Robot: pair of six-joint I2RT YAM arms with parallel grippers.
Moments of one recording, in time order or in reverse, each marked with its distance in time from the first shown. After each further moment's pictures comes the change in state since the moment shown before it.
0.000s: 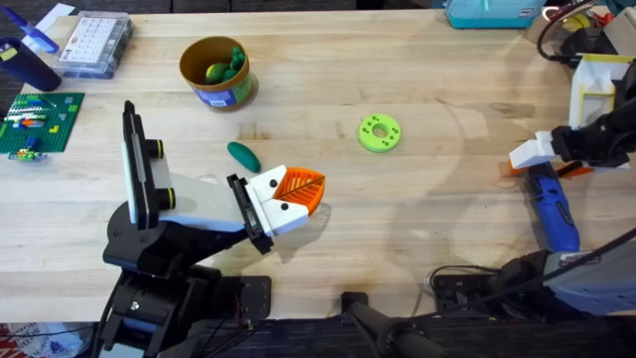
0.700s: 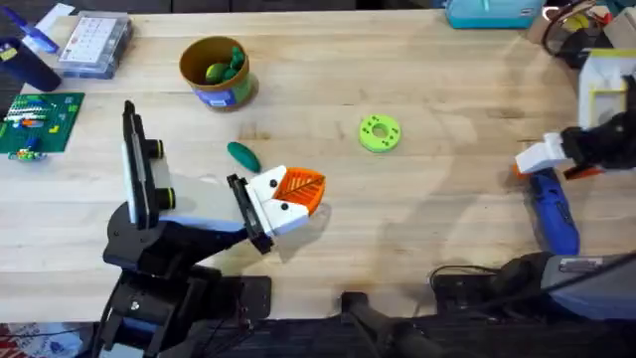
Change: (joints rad) left arm 0.000 0.000 0.000 0.000 0.000 -0.001; right arm 0.001 -0.107 -0.002 -0.116 -0.008 -0.052
